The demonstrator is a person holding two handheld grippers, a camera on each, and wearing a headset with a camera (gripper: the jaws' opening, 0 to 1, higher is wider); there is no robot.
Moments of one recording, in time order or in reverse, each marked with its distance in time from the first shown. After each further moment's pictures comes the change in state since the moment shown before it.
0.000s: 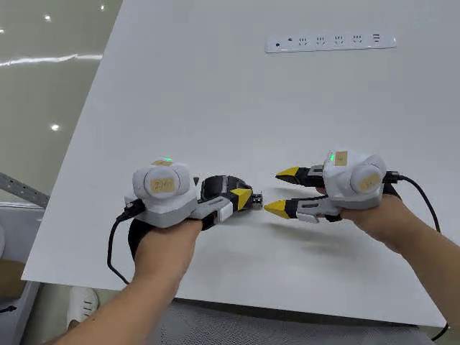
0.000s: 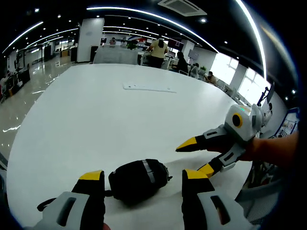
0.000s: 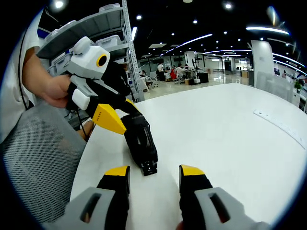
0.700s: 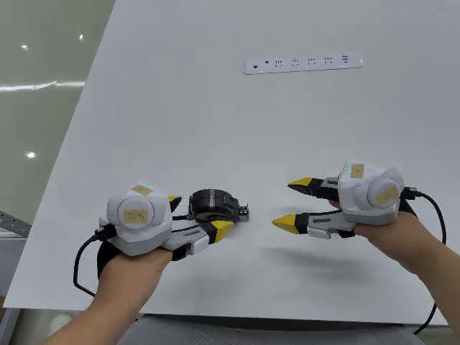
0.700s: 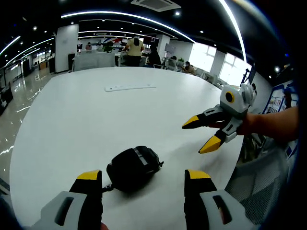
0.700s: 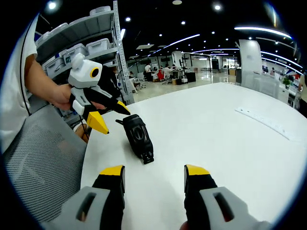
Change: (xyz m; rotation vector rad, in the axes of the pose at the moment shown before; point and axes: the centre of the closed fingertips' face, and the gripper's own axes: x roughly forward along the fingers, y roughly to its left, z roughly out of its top) left arm -0.022 -0.006 -0.012 0.159 0.001 -0.134; right arm -0.052 0.001 -0.001 0.039 0.002 -0.110
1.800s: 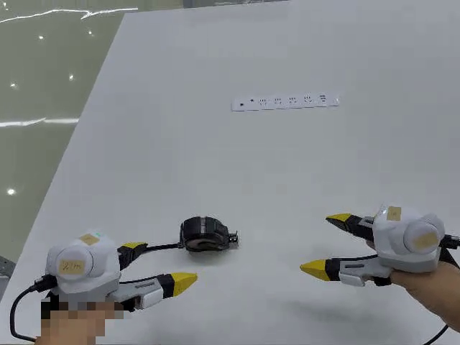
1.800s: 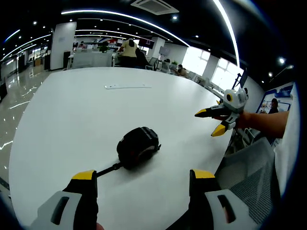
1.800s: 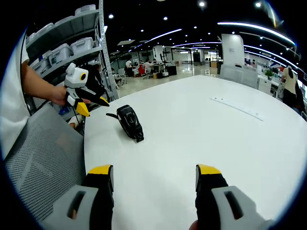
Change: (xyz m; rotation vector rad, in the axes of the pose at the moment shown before) left arm -0.048 0.015 -0.027 -0.023 -0.013 -0.088; right arm -0.077 -0.003 -0.027 0.072 0.057 -0.172
